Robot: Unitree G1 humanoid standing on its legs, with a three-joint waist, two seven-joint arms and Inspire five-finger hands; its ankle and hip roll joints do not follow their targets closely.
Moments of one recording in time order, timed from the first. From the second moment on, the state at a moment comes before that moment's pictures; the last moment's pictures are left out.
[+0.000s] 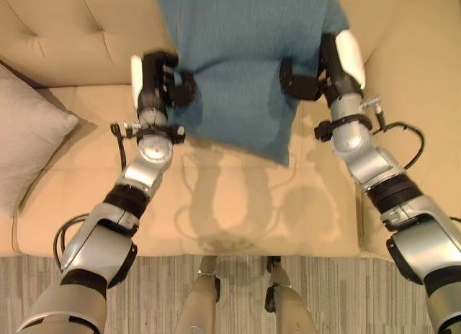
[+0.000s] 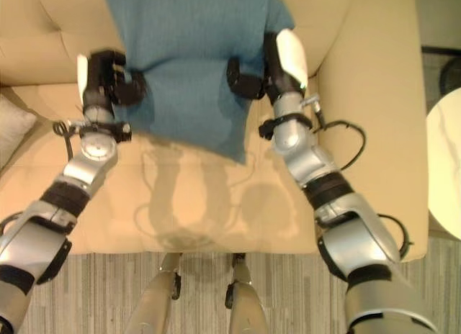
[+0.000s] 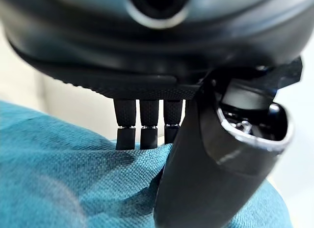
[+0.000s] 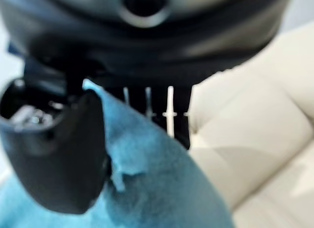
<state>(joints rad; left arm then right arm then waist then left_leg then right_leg) -1.08 0.51 -0.46 0.74 -0.31 -0.20 0.58 -1.15 -0.67 0.60 0.66 -0.06 -0.07 -0.46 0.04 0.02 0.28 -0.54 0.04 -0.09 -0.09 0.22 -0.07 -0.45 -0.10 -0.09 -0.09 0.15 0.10</state>
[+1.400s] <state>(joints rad) -0.51 0.42 -0.19 0.89 -0.43 -0.12 0.30 -0.86 -0.61 -0.11 0.65 0.17 -0.05 -0.73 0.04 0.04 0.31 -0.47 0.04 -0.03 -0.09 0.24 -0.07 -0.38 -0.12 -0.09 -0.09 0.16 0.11</state>
